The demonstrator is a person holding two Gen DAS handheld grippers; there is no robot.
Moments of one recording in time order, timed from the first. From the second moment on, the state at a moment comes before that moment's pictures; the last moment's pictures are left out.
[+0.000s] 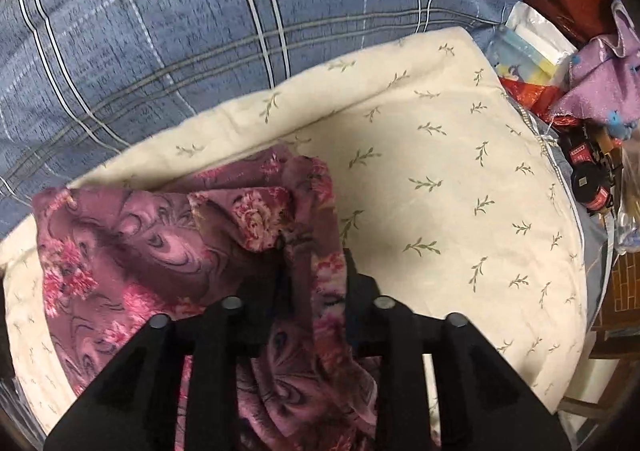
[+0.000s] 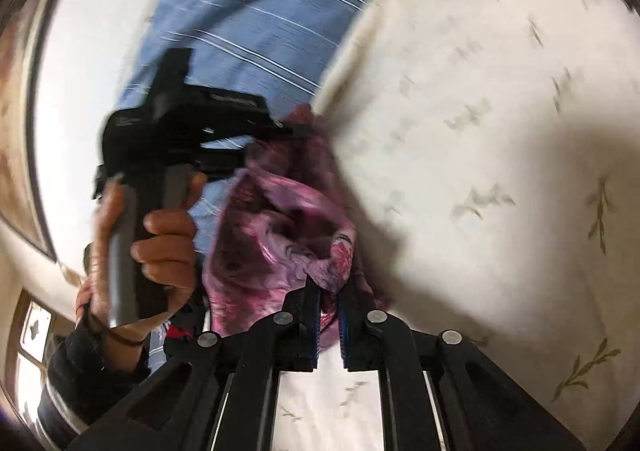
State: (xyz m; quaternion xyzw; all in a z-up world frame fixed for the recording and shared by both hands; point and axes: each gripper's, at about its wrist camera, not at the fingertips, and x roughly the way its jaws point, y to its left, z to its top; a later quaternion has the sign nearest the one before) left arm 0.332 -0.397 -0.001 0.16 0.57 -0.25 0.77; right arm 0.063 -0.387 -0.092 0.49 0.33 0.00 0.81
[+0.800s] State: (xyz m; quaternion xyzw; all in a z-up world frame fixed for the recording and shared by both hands) left arm 0.384 -0.165 -0.015 -0.17 0.61 -0.23 0.74; right arm 0.249 -0.384 -0.061 0.39 0.41 0.10 0.82
